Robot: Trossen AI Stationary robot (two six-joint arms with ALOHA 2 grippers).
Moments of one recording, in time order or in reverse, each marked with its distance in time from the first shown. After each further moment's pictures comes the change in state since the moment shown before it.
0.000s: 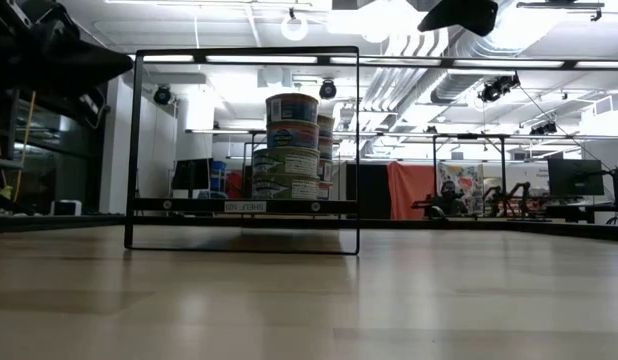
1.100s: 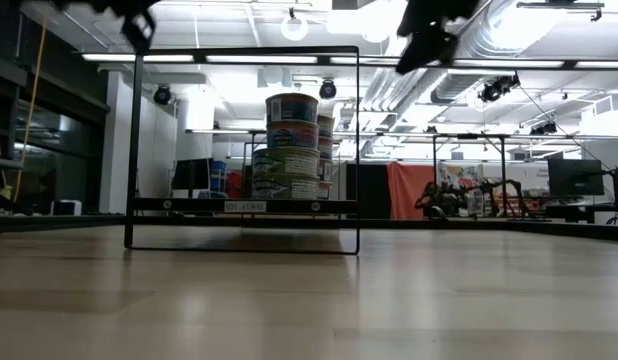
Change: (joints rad) left arm 0.106 0.725 0.439 0.180 0.201 0.126; right arm -0.170 0.190 0.104 -0.119 -0.226 -0.249
